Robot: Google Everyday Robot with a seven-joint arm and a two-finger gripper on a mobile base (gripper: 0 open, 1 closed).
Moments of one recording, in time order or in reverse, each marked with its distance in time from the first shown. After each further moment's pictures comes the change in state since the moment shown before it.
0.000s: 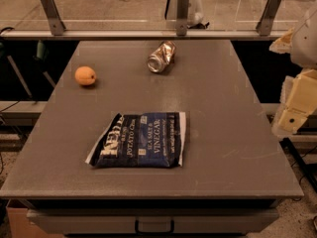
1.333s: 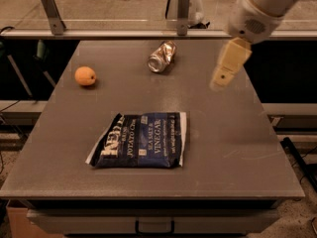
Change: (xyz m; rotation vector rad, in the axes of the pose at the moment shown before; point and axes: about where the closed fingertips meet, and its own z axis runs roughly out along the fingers) arm -0.079 -0.093 0.059 -0.013 -0.101 0.065
